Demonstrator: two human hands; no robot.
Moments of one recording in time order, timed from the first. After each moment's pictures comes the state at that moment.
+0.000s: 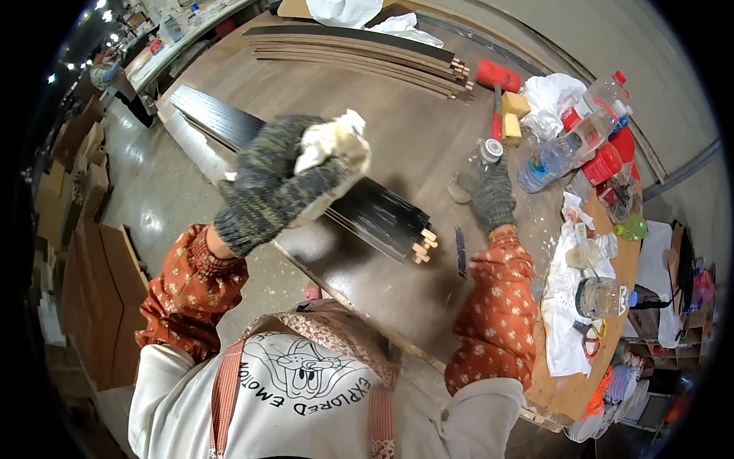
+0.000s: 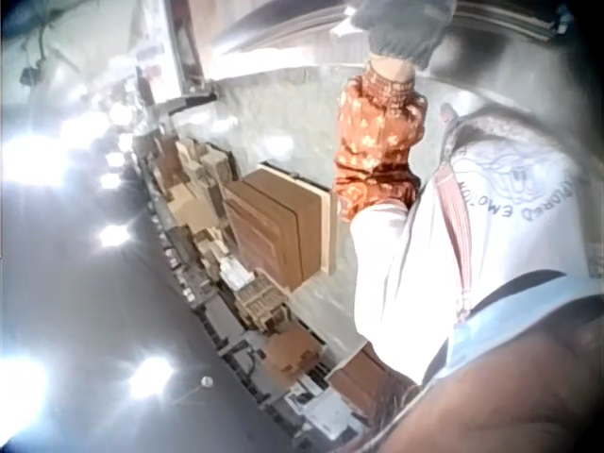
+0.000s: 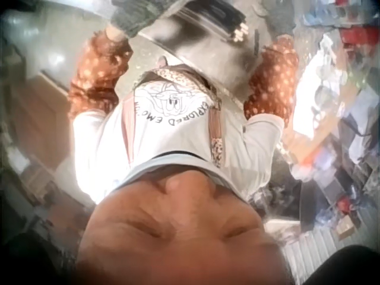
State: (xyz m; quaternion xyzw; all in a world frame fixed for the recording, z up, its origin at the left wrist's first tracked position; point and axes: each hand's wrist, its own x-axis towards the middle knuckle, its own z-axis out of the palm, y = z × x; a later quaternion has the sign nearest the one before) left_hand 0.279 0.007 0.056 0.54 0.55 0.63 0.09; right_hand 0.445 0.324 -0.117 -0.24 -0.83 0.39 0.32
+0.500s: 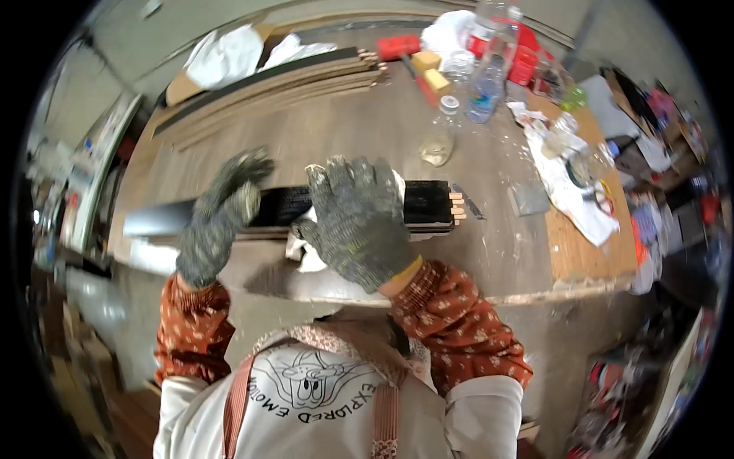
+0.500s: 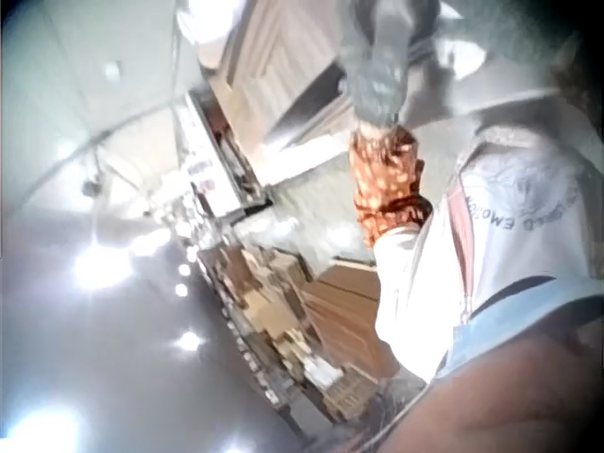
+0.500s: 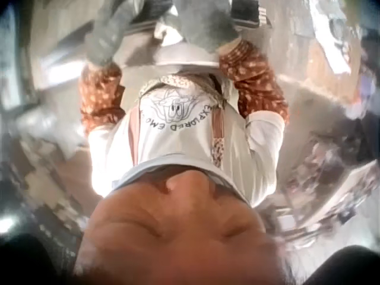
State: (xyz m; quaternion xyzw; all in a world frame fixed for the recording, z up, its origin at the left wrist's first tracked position) left_hand 0.135 -0.016 0.051 0.62 0.55 0.47 0.30; right_hand 0.352 0.053 0.018 -0.29 -0.91 0.03 0.30
